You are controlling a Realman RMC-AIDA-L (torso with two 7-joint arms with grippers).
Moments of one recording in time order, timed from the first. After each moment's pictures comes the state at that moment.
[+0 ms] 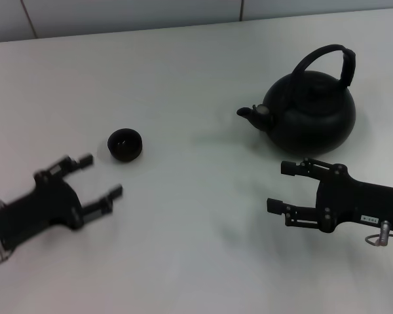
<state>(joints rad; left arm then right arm) -0.34 -2.08 0.92 0.35 1.57 1.38 -0.73 0.31 2.08 -0.57 -0.45 -1.96 -1.60 0.93</state>
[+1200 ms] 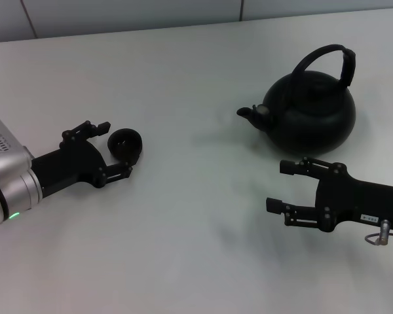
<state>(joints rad) -0.56 -2.08 1.02 0.25 1.49 1.04 -0.67 0.32 2.08 -0.57 -0.46 -1.96 -1.61 0.94</state>
